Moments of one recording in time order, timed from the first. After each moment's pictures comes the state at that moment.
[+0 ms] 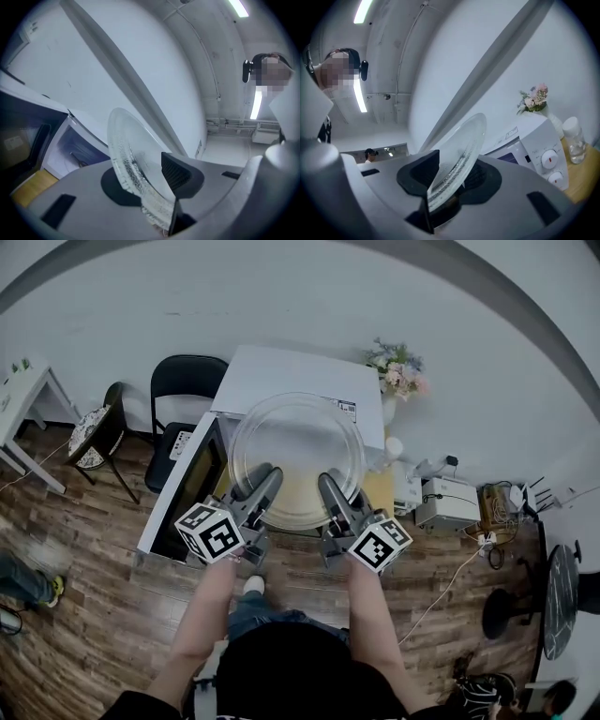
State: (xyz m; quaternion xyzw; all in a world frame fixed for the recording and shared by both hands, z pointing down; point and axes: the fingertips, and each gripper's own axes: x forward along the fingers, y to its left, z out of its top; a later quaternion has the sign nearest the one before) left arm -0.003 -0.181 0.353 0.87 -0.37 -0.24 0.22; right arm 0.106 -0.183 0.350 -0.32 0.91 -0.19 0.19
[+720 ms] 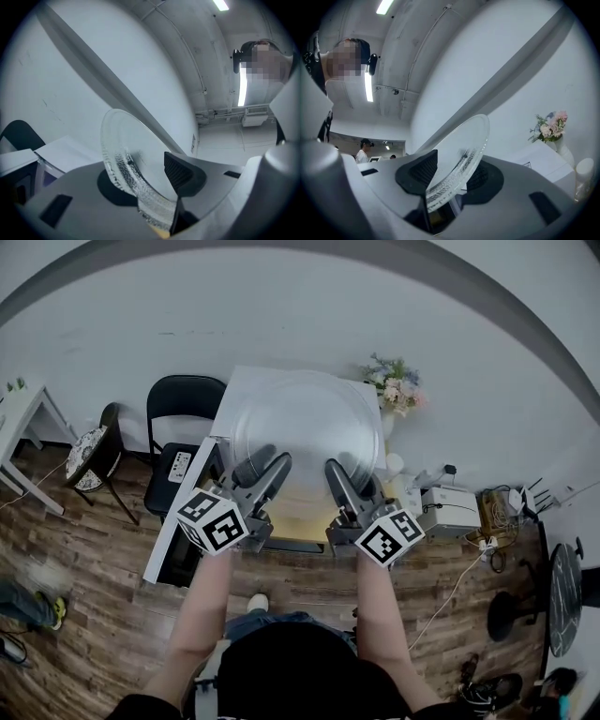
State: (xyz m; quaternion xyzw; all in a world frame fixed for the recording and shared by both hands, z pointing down) left arm -0.008 -0.225 0.286 0.90 -0.35 -0.22 0.12; right arm 0.097 -0.221 0.284 -0.34 0.92 -0.09 0.19
